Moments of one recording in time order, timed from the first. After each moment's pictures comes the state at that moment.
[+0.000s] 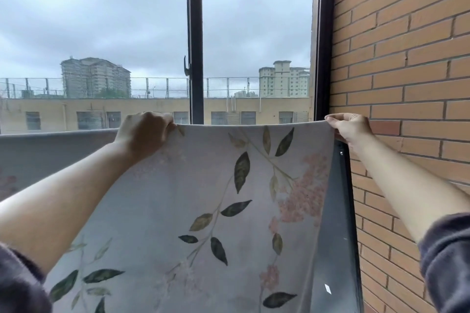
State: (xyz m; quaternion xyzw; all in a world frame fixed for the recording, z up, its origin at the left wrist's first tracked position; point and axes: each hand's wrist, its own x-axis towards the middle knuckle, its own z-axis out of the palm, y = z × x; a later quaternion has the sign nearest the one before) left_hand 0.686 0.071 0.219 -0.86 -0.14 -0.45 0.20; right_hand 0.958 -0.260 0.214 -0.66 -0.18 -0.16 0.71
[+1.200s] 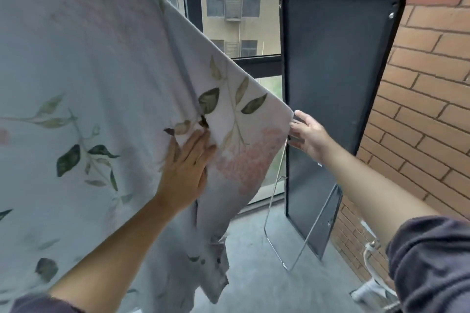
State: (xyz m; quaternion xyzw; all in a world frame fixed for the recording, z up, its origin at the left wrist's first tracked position) left_hand 0.673 0.024 -0.102 -0.92 -0.01 -0.37 0.12; right_hand 0.888 -0.203 -0.049 -0.66 -0.14 0.18 0.71
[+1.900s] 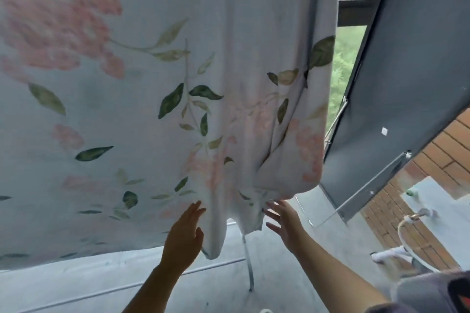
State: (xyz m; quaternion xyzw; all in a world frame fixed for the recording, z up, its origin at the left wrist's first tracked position) left_hand 0.451 0.081 -0.304 -0.93 -0.25 -0.16 -0.24; right_hand 0.639 -0.098 -0.283 -0.65 0.05 0.37 0.66
